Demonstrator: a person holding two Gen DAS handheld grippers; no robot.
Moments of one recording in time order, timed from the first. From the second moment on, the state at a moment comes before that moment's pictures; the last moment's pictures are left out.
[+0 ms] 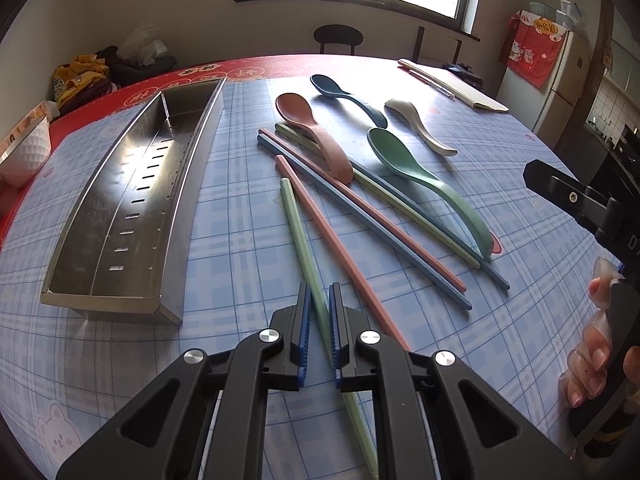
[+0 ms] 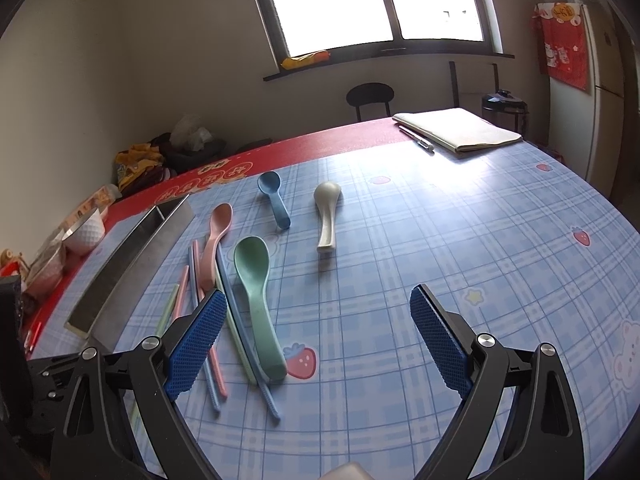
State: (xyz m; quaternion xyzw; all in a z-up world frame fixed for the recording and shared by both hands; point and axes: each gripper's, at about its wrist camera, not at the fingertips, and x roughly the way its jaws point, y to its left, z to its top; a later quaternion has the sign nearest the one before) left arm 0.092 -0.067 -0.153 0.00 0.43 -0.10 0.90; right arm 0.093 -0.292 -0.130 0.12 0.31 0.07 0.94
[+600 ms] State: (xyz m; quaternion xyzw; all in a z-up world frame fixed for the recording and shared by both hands) left arm 0.078 -0.045 -0.137 -0.06 0.38 -0.11 0.91; right arm 0.094 -0.292 -0.132 0.12 0.32 0.08 0.94
